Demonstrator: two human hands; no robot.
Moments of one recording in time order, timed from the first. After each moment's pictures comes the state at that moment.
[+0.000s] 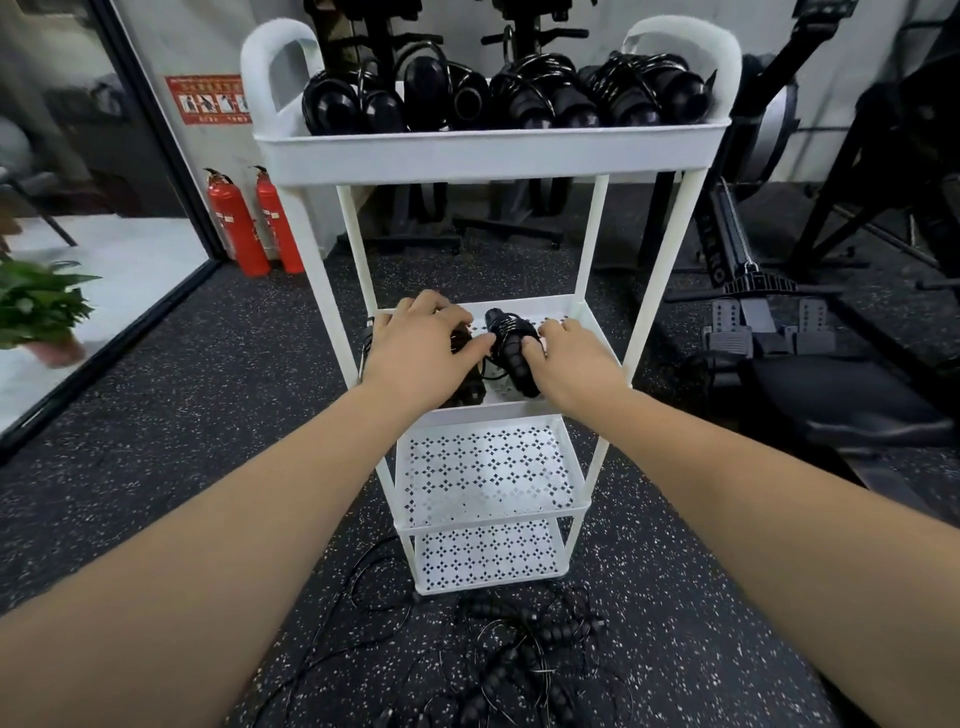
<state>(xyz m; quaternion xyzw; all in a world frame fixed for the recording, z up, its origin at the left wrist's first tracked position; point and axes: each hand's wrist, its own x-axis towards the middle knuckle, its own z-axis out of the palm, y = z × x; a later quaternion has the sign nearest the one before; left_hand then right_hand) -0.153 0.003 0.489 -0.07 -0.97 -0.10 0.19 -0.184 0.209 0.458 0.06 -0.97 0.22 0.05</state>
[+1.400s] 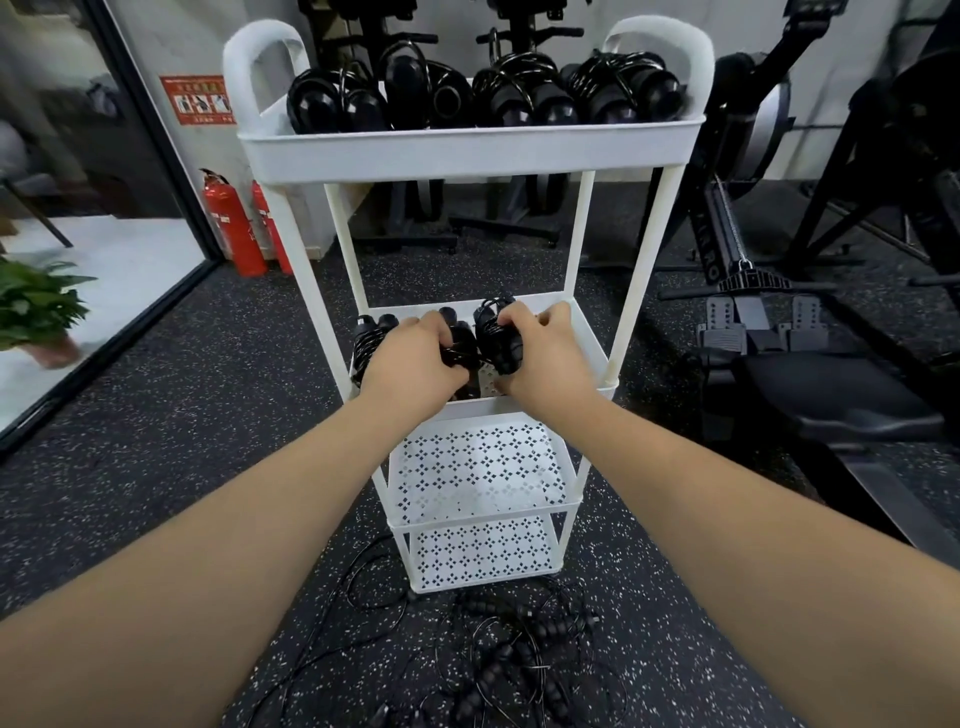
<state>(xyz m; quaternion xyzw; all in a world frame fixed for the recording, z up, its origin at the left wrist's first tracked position) -0.151 0.005 0.473 -0.02 -0.97 -0.22 0.14 -0.163 0.189 0.457 0.11 -0.94 0.30 0.13</state>
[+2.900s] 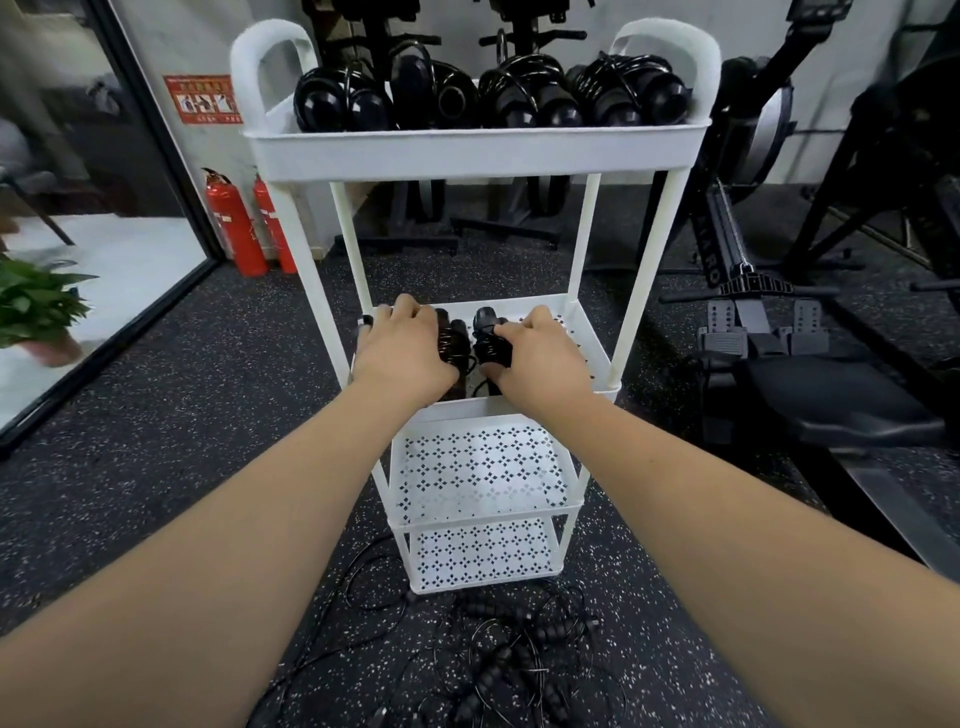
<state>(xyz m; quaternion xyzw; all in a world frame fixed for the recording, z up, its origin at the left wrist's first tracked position) -0.153 0.005 0.490 0.01 -0.99 -0.09 0.08 -0.169 0.181 0.462 0.10 -0.97 0.19 0.11</state>
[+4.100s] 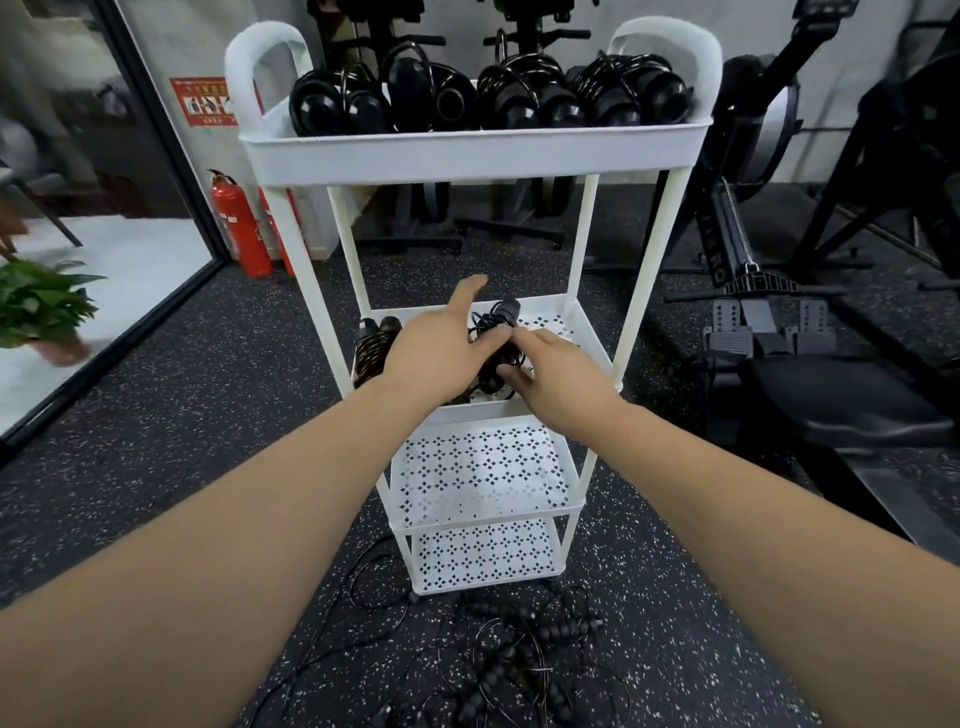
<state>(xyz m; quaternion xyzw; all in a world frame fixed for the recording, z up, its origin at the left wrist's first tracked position) -0.163 0.021 0.487 -0.08 -0.96 -0.23 0.11 -0.162 0.208 0.447 0.21 -0.94 0.24 0.09</state>
